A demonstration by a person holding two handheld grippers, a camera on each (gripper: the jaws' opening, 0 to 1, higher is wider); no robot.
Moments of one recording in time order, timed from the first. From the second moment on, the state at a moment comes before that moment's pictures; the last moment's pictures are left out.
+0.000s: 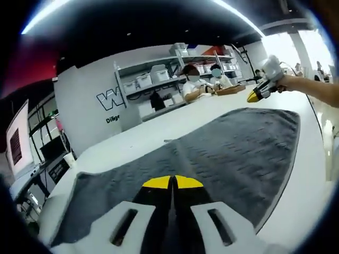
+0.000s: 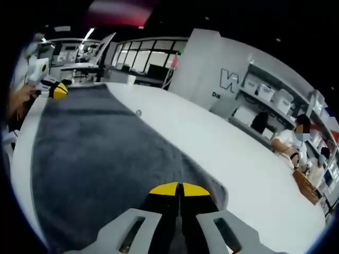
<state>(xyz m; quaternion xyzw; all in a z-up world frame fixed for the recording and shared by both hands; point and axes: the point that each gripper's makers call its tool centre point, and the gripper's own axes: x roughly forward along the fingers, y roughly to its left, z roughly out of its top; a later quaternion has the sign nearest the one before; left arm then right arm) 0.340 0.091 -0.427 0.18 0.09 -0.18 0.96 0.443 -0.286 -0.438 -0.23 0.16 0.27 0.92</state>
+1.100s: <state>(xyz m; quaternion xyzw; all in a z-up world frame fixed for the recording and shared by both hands) 0.324 0.248 -0.442 0.22 0.14 -0.02 0.97 0.428 -0.281 -0.446 -0.23 0.16 0.27 0.92</state>
